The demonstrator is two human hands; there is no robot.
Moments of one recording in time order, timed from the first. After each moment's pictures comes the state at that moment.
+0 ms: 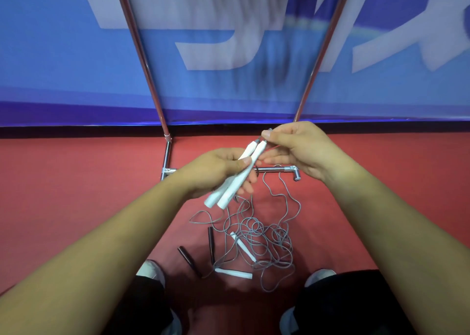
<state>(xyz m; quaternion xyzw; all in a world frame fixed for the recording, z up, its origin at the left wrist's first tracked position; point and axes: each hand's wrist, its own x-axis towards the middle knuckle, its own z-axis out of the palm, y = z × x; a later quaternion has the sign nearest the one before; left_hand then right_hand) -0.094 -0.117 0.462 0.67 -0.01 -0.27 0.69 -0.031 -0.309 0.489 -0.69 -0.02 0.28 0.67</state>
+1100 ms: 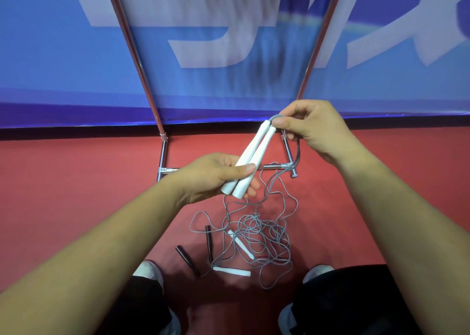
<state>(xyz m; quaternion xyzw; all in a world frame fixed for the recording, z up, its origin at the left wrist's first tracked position) -0.100 -0.128 0.460 0.62 0.01 -0.30 0.72 -0.007 -0.337 0.497 -0.79 -0.15 0.08 0.59</state>
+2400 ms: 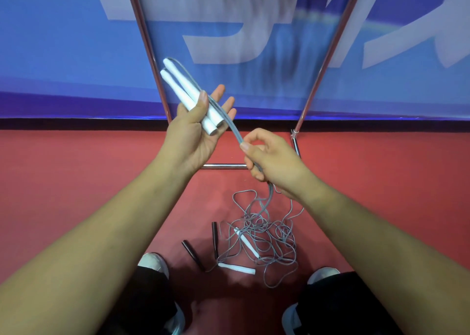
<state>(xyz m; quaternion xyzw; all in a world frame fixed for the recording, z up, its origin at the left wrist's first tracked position) -0.073 -0.097 0.486 0.34 0.11 0.06 0.93 -0.065 -0.262 0.458 -0.72 -0.14 0.22 0.64</state>
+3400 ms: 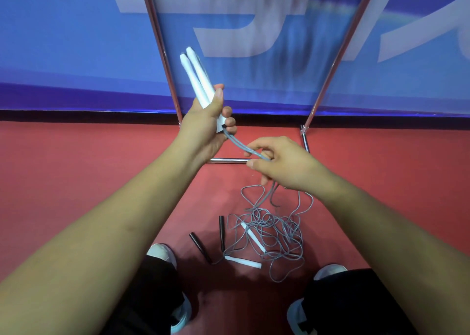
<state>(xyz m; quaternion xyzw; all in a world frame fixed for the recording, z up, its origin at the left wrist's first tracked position) -0.068 -0.096 0.477 0.46 0.19 0.04 0.86 -0.072 -0.272 0.474 -0.85 -0.25 0.21 0.41</state>
